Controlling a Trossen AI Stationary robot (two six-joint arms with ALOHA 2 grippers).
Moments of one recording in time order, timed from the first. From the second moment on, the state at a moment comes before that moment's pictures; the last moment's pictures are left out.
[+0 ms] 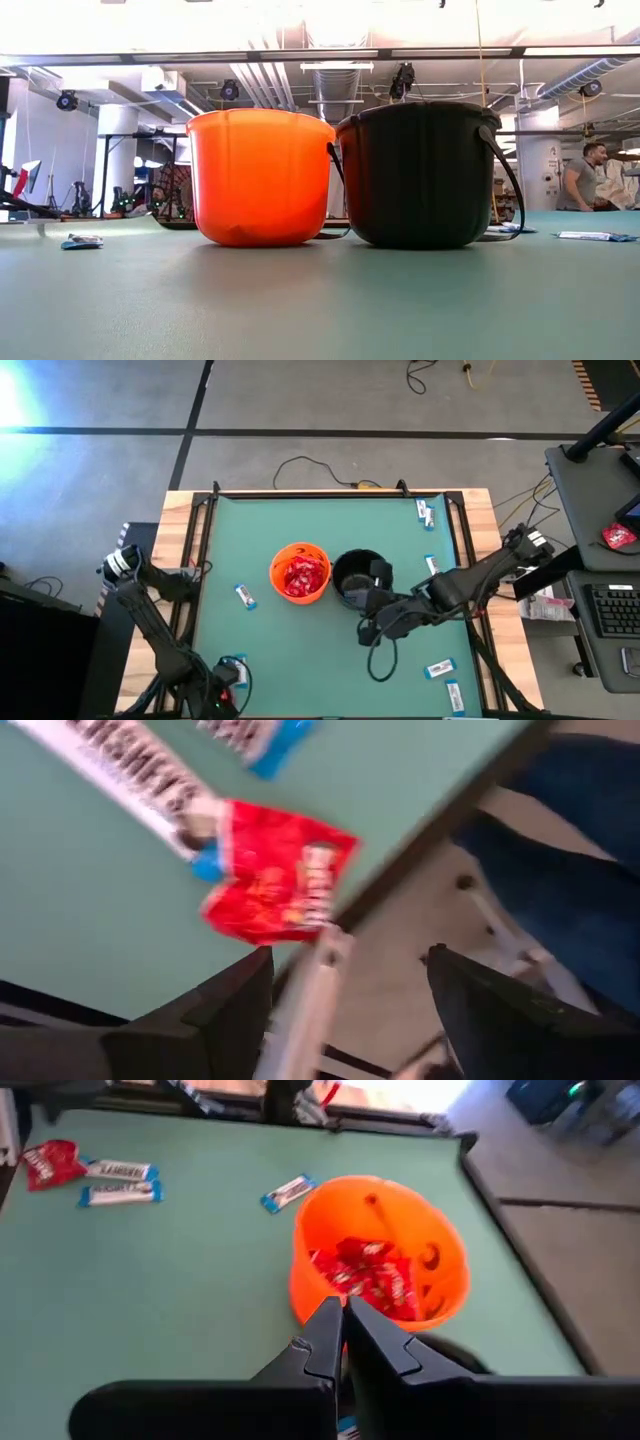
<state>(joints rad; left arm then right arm) -1.02 1.66 1.14 -0.72 0.14 -1.81 0.47 1.57 1.51 -0.71 0.64 0.28</state>
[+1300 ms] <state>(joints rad) -1.05 1.93 1.43 -1.14 -0.06 -1.67 0.47 1.64 1.51 -0.70 0.44 0.39</state>
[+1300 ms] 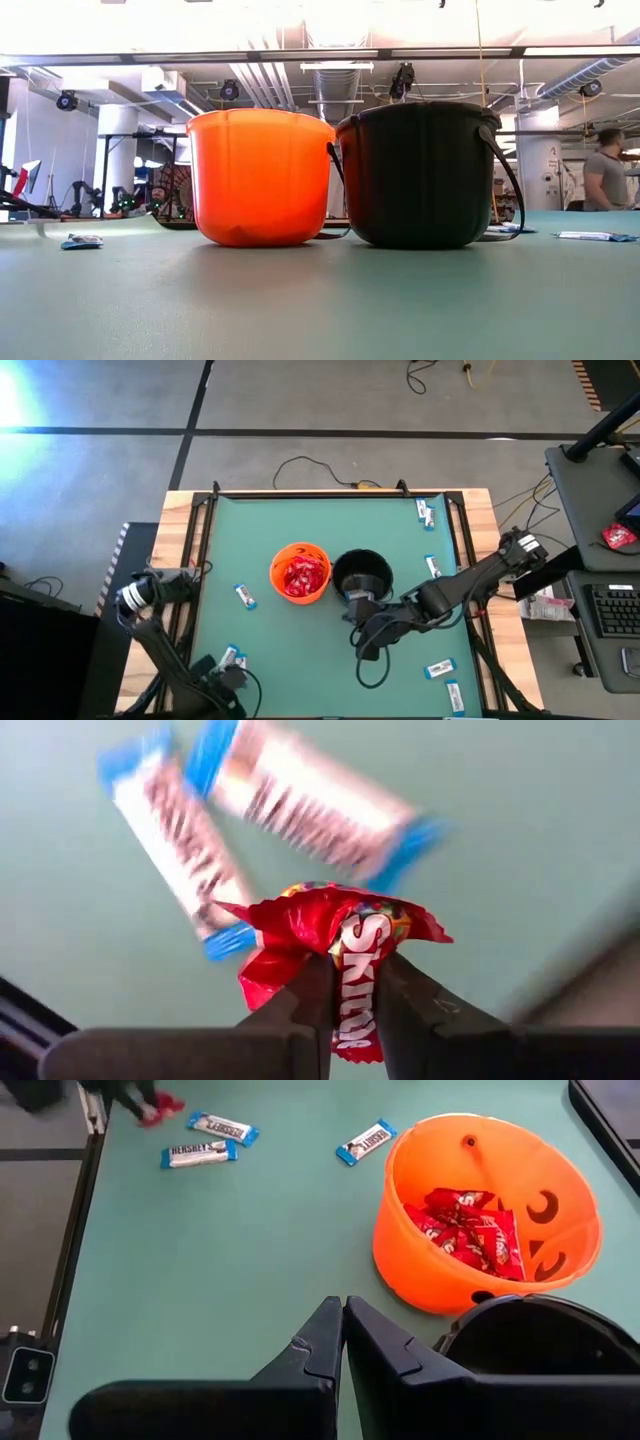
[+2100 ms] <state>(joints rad) -0.36 1.62 1.66 -1.24 -0.68 -0.71 0.53 1.53 1.51 -0.76 0.44 0.46</state>
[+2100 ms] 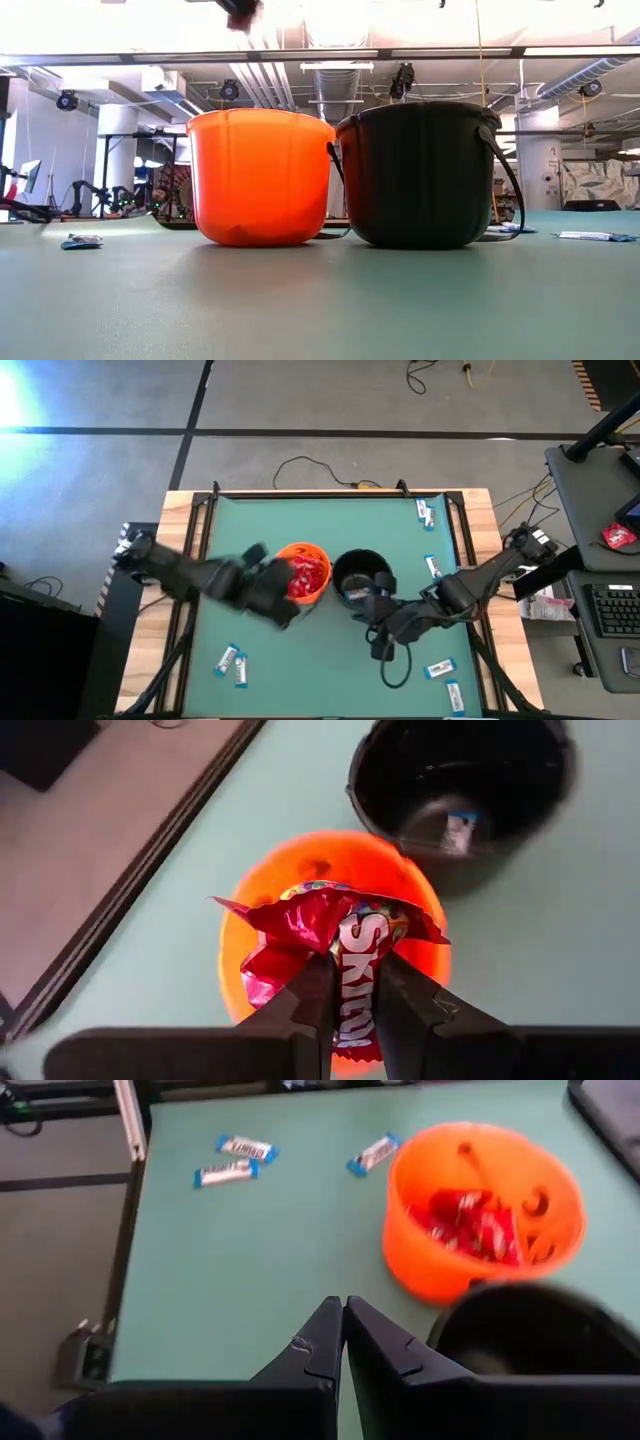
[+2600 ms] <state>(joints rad) 0.08 1.79 1.59 -1.04 -0.28 -0.37 0.83 1.55 1.50 -1.00 0.51 1.06</state>
